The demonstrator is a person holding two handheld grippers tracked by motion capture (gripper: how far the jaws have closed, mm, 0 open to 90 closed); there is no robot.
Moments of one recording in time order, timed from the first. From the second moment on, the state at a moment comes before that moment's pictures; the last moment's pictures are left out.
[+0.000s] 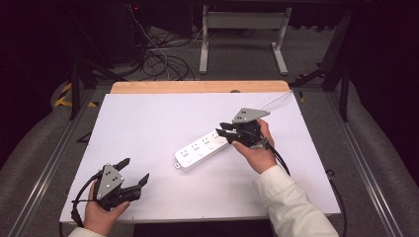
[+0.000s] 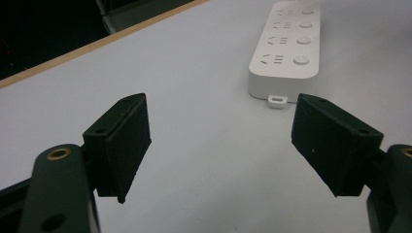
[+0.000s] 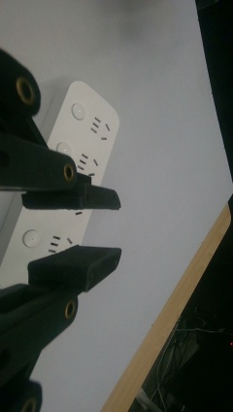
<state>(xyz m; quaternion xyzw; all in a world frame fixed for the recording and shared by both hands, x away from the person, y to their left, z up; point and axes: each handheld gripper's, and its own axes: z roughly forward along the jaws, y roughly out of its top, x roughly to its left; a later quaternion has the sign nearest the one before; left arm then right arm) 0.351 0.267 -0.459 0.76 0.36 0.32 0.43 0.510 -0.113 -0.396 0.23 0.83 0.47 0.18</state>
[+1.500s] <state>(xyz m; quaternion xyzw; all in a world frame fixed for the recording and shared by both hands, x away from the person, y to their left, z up) 0.347 0.269 -0.455 0.75 0.35 0.31 0.46 0.434 -0.220 -0.422 0.27 0.80 0.51 0.17</state>
